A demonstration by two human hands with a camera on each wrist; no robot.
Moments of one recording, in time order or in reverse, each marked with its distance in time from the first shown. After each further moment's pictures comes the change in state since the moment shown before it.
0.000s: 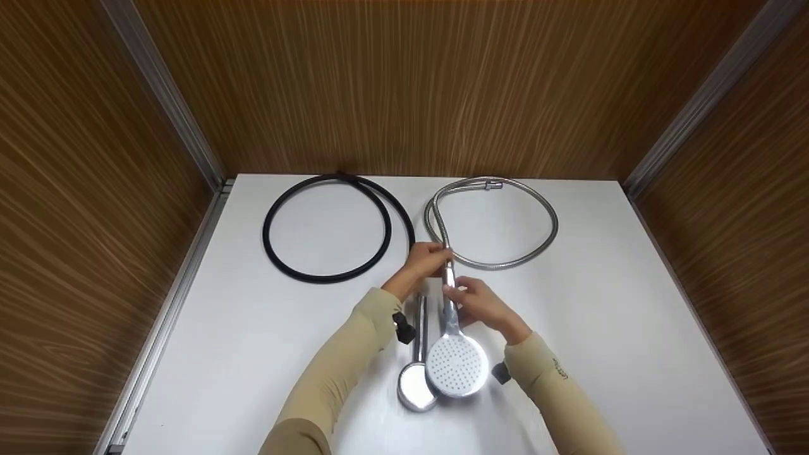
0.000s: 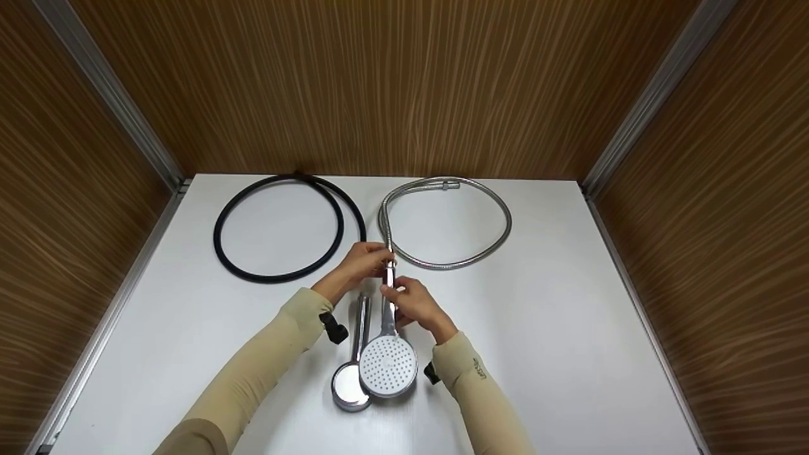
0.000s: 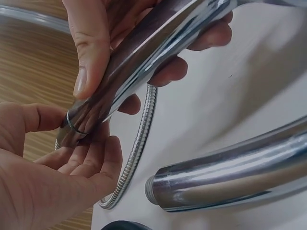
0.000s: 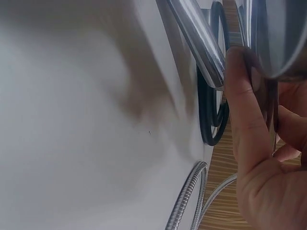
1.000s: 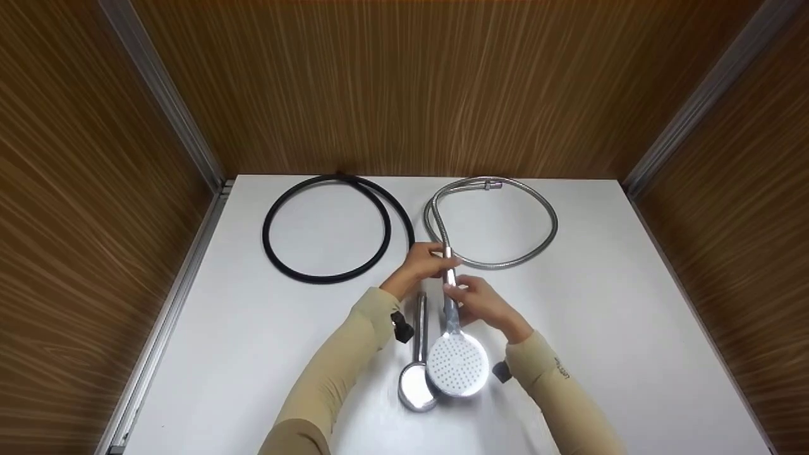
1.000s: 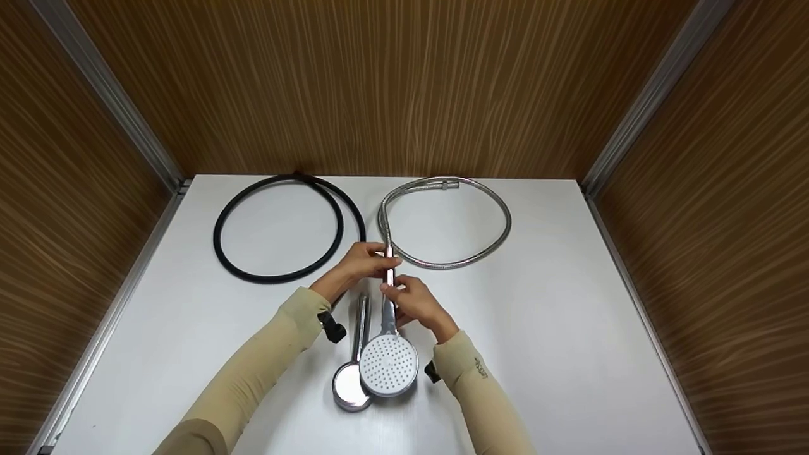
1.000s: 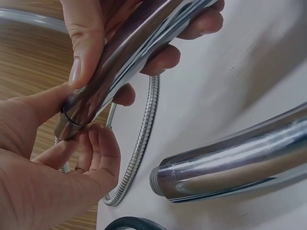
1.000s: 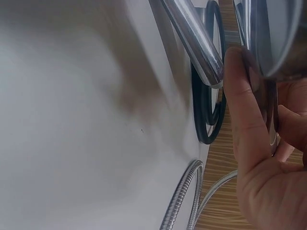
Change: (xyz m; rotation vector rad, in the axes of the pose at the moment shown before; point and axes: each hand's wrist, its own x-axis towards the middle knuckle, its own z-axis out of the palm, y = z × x) left_hand -0.001 0.008 -0.006 0.087 -0.079 -0.006; right_hand -0.001 -0.008 -0.003 0.010 0.010 0.012
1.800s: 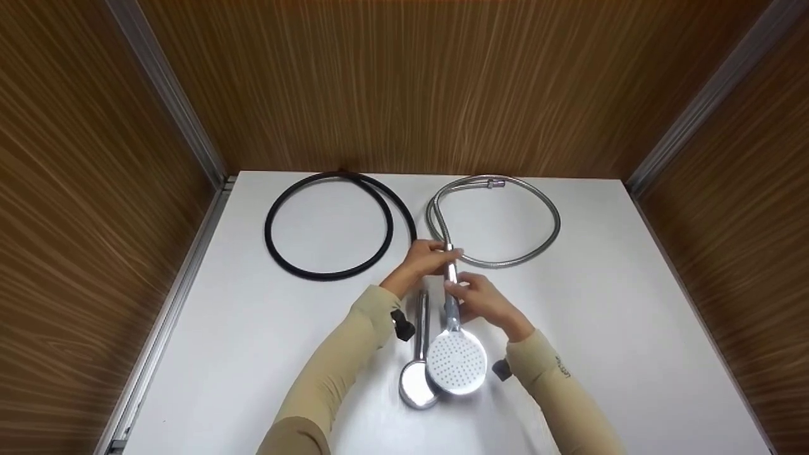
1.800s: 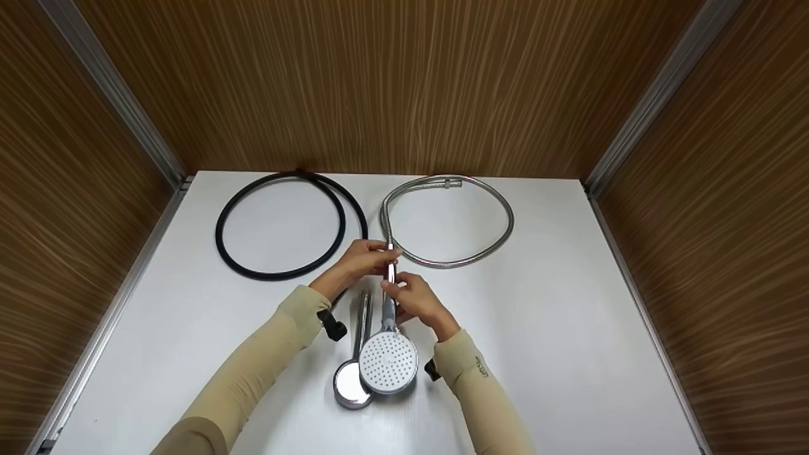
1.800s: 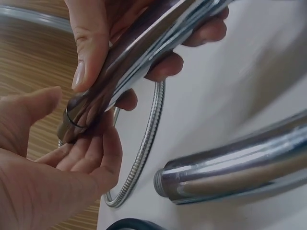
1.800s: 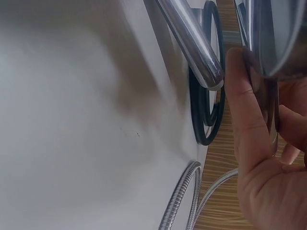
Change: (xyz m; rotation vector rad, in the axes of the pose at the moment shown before) left_hand -0.003 0.003 0.002 -0.073 0.039 -0.012; right_hand 0.000 -0.003 0.000 -0.013 0.005 -0.009
